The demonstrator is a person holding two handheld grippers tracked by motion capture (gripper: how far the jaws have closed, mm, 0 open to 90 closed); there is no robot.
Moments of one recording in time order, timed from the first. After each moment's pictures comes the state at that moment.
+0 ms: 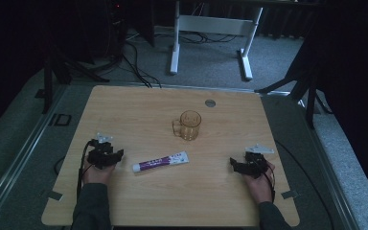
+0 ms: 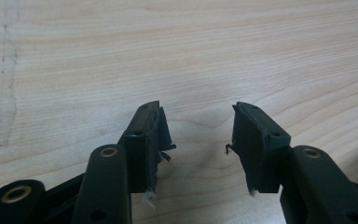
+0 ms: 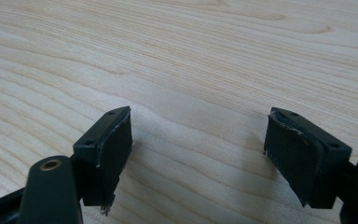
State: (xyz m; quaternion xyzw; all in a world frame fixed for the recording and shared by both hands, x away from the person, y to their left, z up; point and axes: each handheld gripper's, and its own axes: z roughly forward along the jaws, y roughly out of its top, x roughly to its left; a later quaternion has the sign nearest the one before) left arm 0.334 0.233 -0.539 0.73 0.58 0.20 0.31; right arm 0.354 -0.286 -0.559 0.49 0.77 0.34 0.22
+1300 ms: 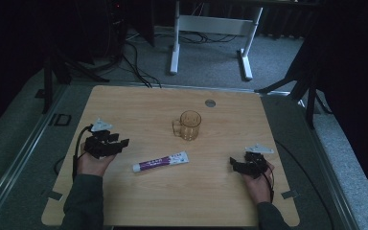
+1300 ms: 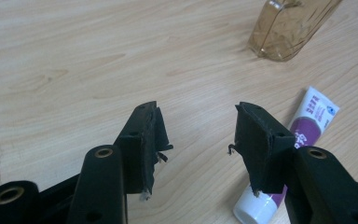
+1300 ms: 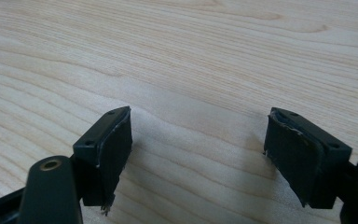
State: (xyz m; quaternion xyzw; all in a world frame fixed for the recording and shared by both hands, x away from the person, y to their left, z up) left arm 0.333 0.227 -0.466 0.76 0.49 0.17 0.38; right arm 0.354 -0.284 -0.559 0.50 0.77 0.33 0.22
